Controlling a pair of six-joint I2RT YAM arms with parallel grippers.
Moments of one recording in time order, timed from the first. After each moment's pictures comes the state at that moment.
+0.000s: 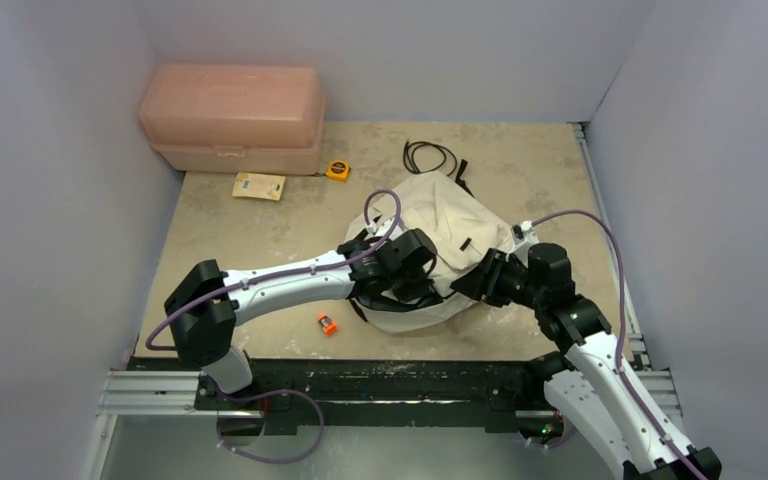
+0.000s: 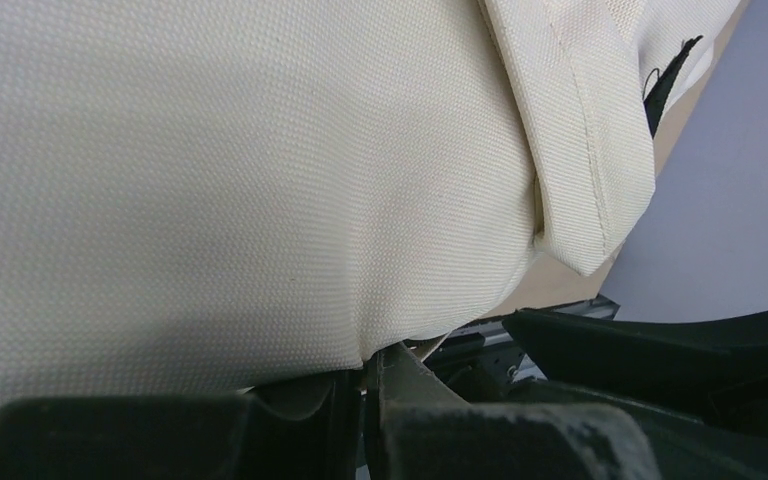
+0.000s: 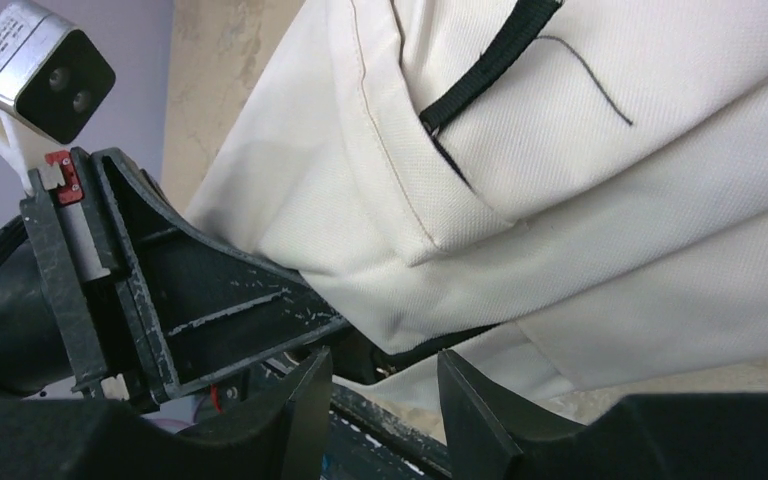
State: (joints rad) left arm -1.09 1.65 1.26 -0.55 -0.19 -1.44; right arm 0.33 0.63 0.53 -0.47 -0.39 0.71
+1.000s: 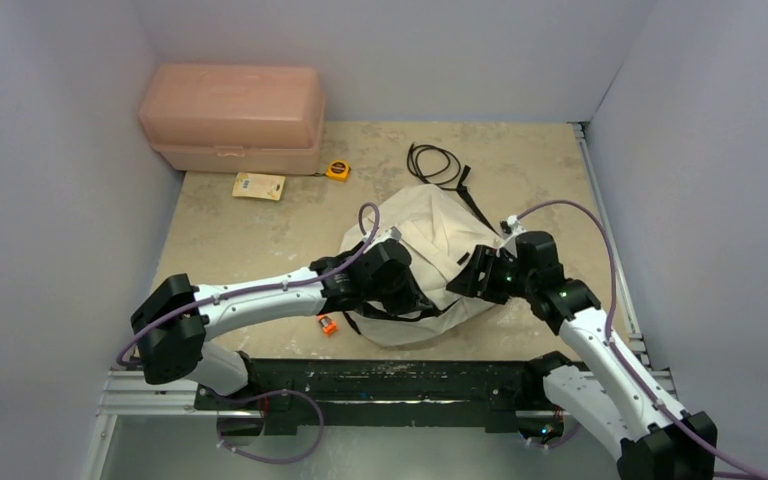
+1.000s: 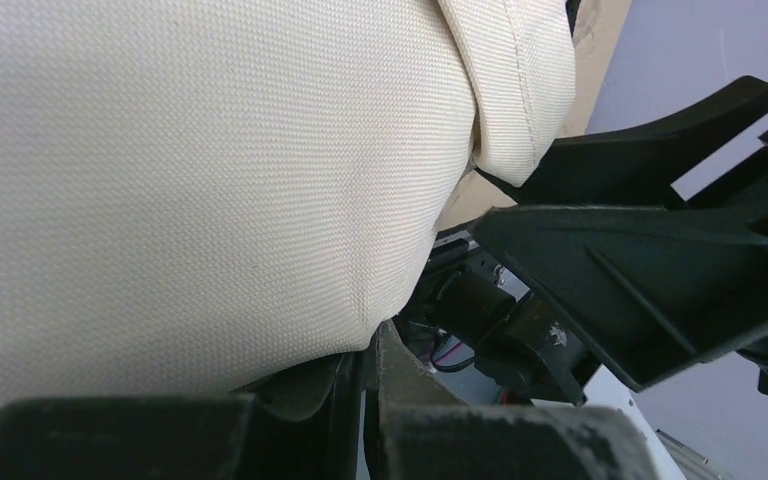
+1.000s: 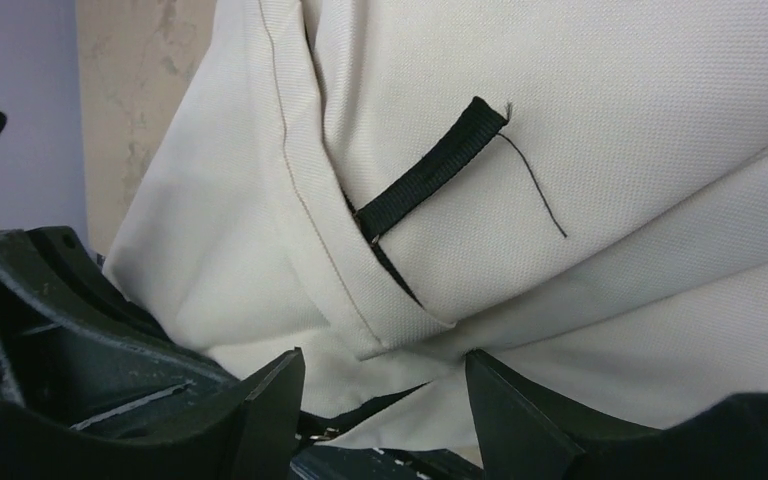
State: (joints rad) left arm -1.09 1.47 1.00 -0.30 0.00 -1.36; right arm 0.33 0.82 0.57 -0.48 -0.37 0.63
